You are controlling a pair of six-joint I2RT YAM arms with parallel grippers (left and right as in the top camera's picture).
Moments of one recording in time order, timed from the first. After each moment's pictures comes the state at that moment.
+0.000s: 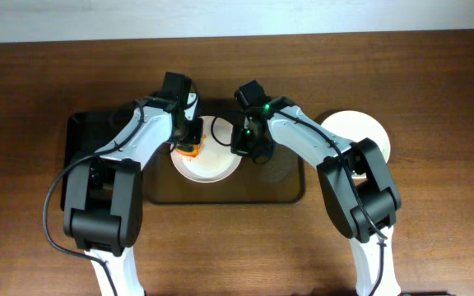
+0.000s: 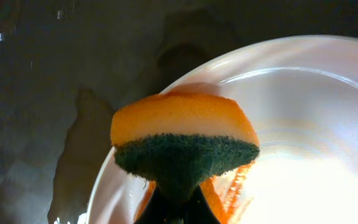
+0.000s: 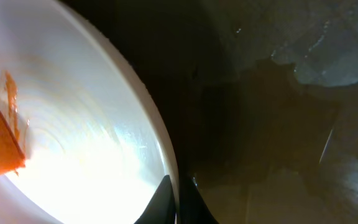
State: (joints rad) left arm -0.23 2.06 1.43 -0.65 0.03 -0.08; right arm 0.50 2.21 1.62 -0.75 -0.27 0.63
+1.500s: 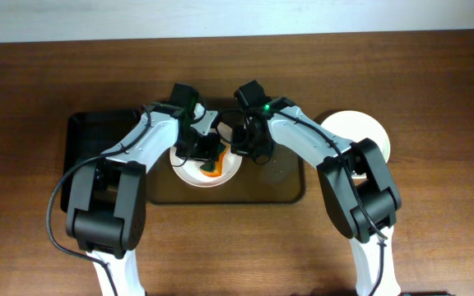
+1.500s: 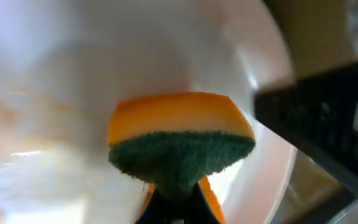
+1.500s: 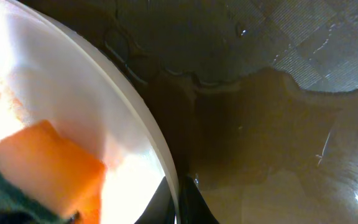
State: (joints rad) left arm -0.26 2.05 1.39 -0.75 0.40 -0.03; right arm 0.50 2.21 1.61 -0.74 -0.27 0.62
